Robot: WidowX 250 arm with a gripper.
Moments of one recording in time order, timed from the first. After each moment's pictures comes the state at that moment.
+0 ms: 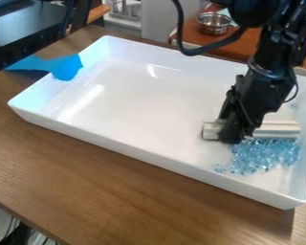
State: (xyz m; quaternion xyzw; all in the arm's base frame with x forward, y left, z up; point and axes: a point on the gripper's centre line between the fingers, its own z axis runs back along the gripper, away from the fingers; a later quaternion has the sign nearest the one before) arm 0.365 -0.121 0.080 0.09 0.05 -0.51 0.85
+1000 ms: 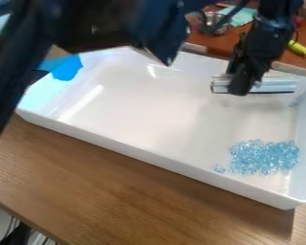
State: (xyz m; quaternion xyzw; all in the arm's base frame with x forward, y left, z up) arm 0.445 -0.091 0.106 0.08 0.04 -0.46 0.88
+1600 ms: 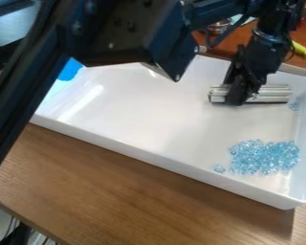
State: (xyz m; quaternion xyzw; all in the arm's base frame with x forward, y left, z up) arm 0.452 -0.091 0.088 0.10 0.05 -0.45 0.88
